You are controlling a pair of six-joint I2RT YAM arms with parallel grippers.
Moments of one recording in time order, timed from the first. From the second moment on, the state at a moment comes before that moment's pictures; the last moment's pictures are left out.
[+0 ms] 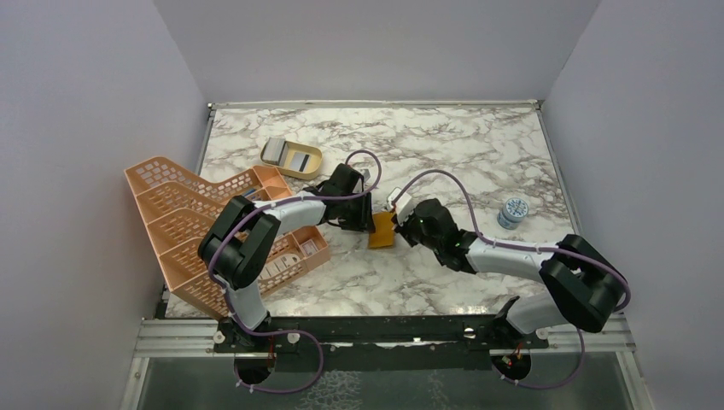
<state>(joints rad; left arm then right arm) -0.61 1.77 0.99 -0.20 0.27 -0.53 0.79 1.42 0.56 0.33 0.07 -0.25</state>
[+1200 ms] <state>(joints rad) -0.64 1.77 1.04 -0.23 0.28 -0.56 0.79 1.35 0.35 0.74 0.20 0.23</state>
